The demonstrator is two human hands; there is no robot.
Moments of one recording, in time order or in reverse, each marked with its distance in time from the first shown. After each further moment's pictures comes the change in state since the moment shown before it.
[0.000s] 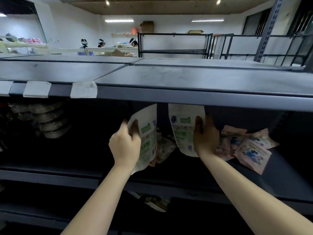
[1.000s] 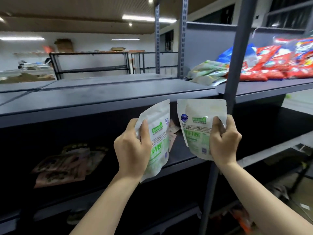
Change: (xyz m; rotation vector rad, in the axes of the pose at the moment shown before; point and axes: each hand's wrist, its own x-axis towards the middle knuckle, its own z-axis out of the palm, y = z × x) left_hand -0.105 0.244 0.001 -0.526 -0.181 0.250; right_hand -0.045 0.016 -0.322 -0.197 0.566 -0.110
